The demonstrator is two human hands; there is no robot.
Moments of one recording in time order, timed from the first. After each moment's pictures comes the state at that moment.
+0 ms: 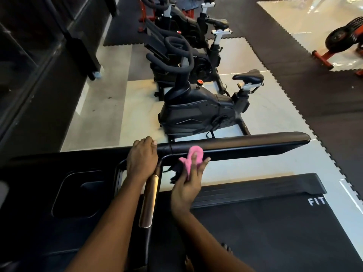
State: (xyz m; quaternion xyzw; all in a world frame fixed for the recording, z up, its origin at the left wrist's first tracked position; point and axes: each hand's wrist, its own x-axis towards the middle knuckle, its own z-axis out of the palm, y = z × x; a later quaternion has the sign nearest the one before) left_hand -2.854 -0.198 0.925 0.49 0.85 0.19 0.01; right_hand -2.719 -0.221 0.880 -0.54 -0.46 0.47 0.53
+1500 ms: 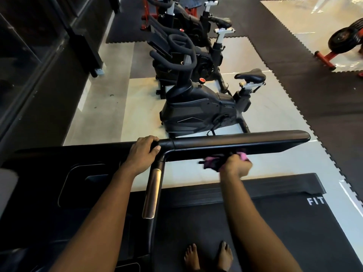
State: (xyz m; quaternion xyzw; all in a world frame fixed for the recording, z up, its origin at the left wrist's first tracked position) left_hand -2.876 -0.216 0.932 0.49 0.81 0.22 0.23; right_hand -2.630 -0.089 0.883 -0.73 -0.11 0.44 0.51
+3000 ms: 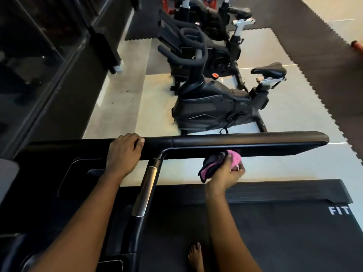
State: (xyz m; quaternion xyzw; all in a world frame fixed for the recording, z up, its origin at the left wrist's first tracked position) left_hand -2.879 -0.241 0.950 0.47 0.87 0.15 0.04; right_hand -2.653 -0.134 0.868 -0.60 -0.10 0.56 0.57
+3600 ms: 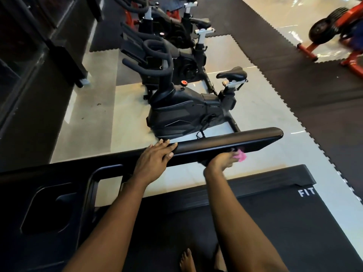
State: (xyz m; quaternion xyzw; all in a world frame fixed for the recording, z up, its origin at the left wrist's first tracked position) left_hand -2.788 -0.149 0.913 0.64 0.73 0.16 0.18; right_hand -2.603 -0.044 0.881 -0.68 -0.04 0.54 0.50
